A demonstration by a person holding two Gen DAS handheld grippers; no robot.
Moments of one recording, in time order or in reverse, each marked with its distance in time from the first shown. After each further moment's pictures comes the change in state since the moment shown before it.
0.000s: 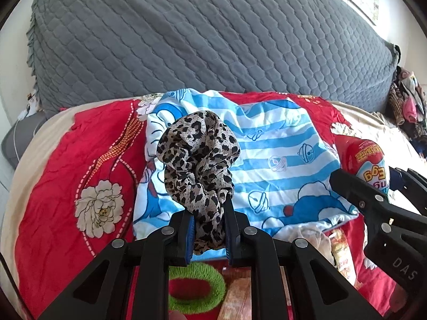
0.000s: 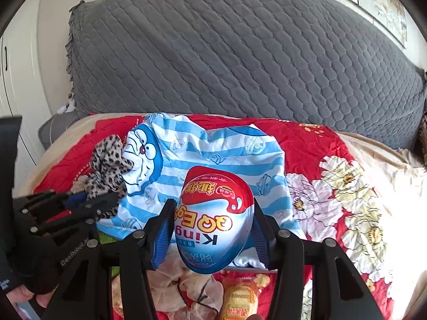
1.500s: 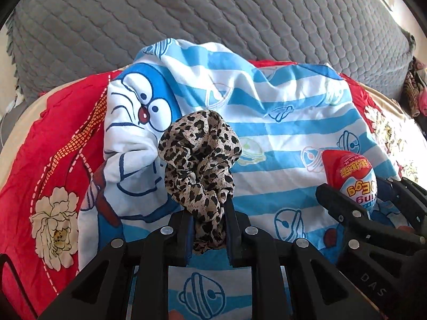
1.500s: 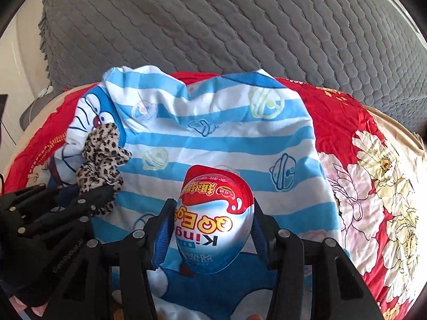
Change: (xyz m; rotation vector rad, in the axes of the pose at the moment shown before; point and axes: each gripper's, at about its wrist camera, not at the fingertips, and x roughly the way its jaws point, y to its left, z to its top) left arm 0.107 -0.003 0.011 0.002 0.141 0.024; right arm 0.118 -0.017 -0.010 0.007 0.180 -0.025
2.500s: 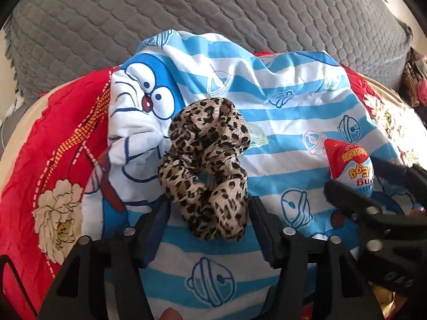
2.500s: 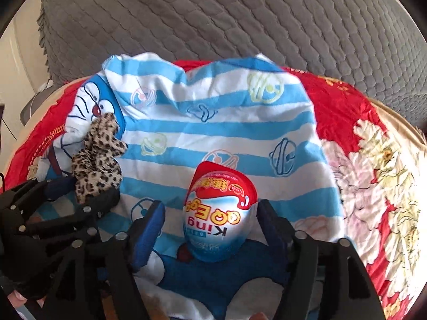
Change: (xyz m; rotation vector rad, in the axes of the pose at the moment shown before) left arm -0.003 0.006 -0.012 0.034 0.011 0.015; right arm -0.007 -0.003 -0.006 0.018 0.034 0.027
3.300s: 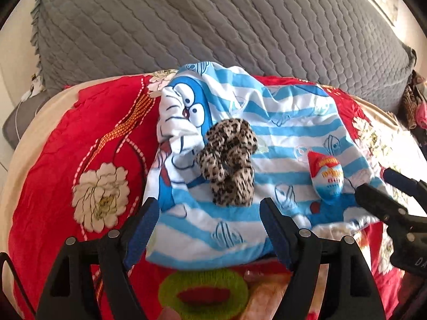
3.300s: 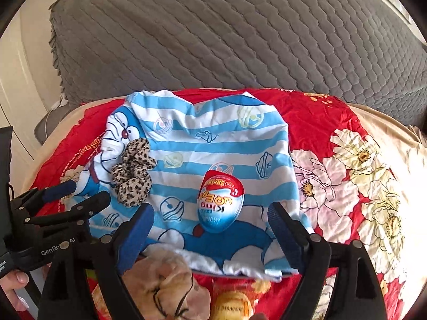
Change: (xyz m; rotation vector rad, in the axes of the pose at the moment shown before) left arm -0.070 0.024 -0.021 -0.092 -0.056 -0.007; right arm -0.074 -0.003 -0.007 0.015 -0.083 0.039
